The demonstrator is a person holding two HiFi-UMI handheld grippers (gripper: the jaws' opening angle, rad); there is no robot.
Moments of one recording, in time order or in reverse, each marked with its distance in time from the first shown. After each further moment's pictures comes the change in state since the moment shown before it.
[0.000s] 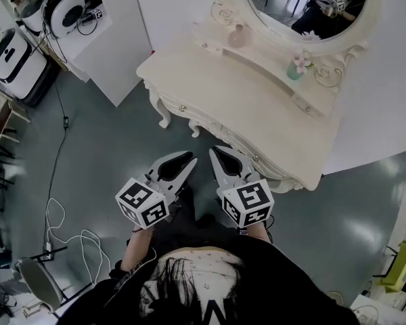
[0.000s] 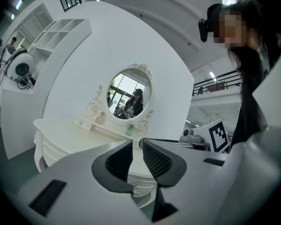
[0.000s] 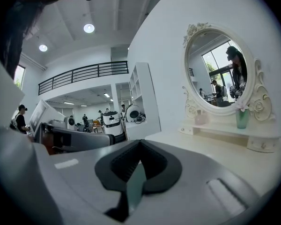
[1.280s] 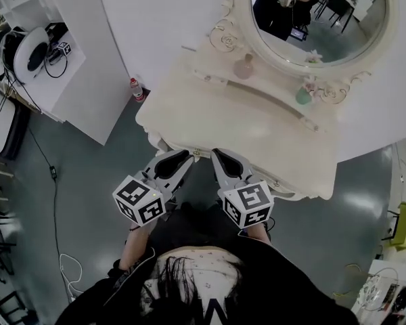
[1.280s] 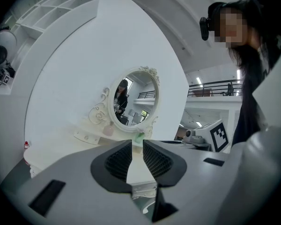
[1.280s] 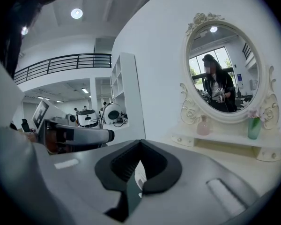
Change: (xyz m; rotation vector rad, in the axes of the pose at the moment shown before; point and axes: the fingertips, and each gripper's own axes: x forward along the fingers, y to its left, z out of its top) left arm 0.038 0.211 0.106 0.002 0.077 -0.237; right arm 0.204 -0.028 0.052 0.020 0.017 -0.265
